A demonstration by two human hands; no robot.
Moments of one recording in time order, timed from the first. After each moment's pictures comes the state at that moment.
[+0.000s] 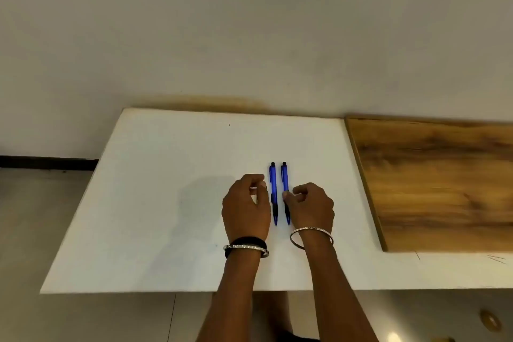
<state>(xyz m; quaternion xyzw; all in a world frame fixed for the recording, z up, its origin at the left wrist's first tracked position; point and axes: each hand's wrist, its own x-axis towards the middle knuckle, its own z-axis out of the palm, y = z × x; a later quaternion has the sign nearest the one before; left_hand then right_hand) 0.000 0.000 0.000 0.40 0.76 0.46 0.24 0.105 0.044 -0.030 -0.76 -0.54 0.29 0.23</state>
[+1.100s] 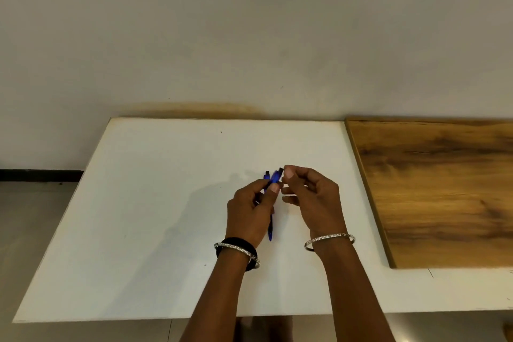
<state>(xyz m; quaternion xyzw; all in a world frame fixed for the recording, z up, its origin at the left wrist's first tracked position) 0.002 0.030 -0.013 0.41 0.69 0.45 0.40 0.119 0.068 0.001 -0.55 -0.44 0.55 0.44</state>
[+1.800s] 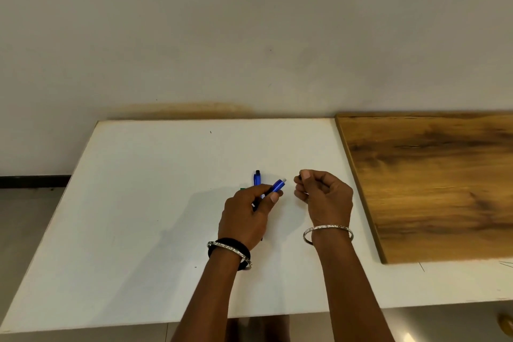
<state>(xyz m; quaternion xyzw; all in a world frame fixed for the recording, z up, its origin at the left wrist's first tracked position) 0.005 0.032 -0.024 0.51 0.69 0.34 0.38 0.139 0.075 -0.015 -0.65 -0.35 0.44 0.51</state>
